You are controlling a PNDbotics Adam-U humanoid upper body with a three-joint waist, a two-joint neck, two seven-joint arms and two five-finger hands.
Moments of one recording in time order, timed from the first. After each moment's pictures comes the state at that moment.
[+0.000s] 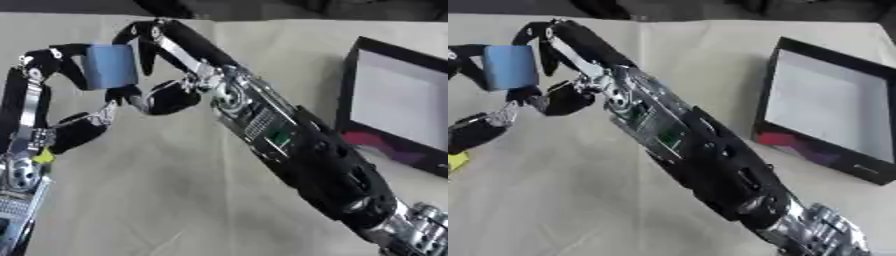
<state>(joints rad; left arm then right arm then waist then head) -0.58 0.26 -0.24 -1.66 -0.50 -0.12 0.20 -0.92 -0.20 0.50 -1.64 0.45 0.30 0.13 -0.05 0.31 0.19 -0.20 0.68</state>
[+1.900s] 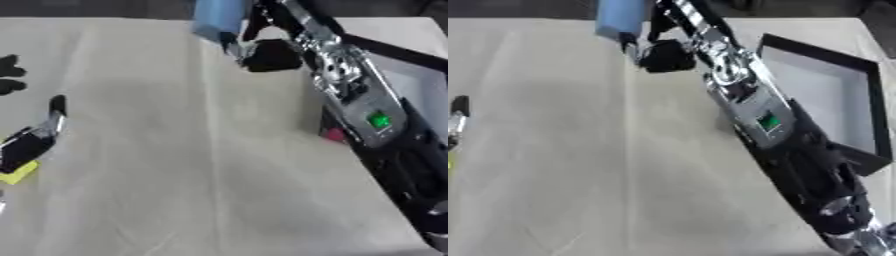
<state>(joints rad) -0.44 0.39 -0.13 -1.72 -0.43 0.03 0.32 -0.65 -0.56 0.19 -1.88 0.12 0.51 -0.09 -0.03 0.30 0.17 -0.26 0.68</state>
